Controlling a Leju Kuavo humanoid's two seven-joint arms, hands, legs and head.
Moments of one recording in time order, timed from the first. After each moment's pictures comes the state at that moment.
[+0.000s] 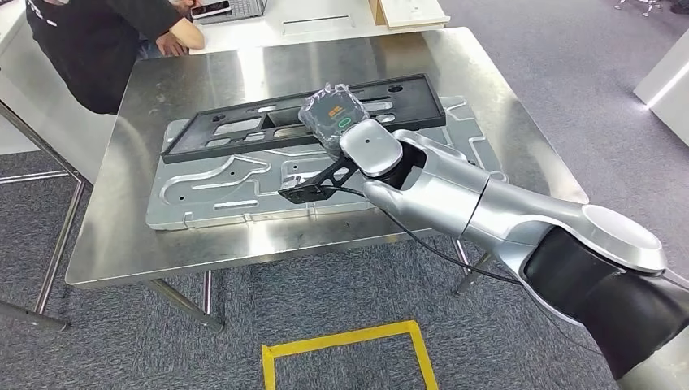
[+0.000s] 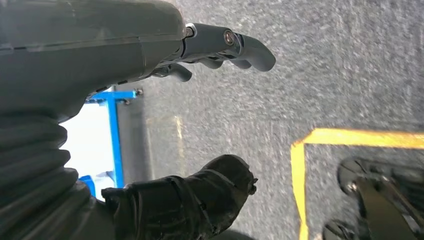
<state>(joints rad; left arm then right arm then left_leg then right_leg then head) -0.13 0.10 -1.21 -0.20 0.95 0.34 0.11 -1.26 -0.10 1.27 -1.06 0.85 0.12 0.33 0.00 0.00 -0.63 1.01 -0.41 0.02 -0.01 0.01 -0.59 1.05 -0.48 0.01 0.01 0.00</state>
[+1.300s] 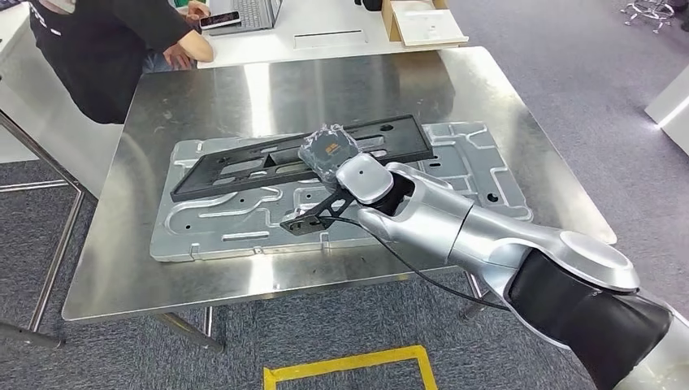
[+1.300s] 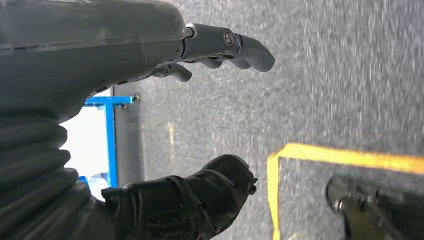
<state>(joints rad) -0.13 0.09 -1.21 -0.20 0.93 0.35 0.11 -1.15 -0.05 1.27 -0.98 0.85 0.10 0.28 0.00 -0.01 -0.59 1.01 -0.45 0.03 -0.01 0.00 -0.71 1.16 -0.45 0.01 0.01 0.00</state>
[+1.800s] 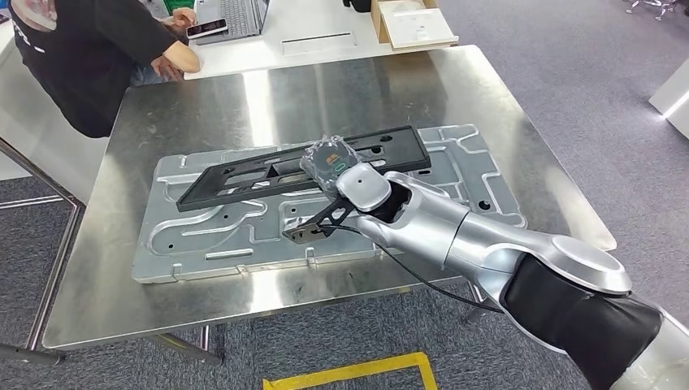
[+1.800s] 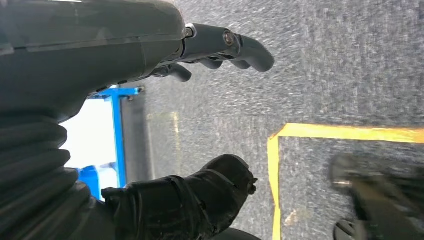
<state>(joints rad) -0.13 0.09 -1.21 -0.20 0.93 0.34 0.11 -1.12 -0.05 1.27 -0.95 0.85 0.09 0.27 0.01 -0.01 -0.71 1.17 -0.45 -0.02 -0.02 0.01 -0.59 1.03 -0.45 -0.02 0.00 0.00</state>
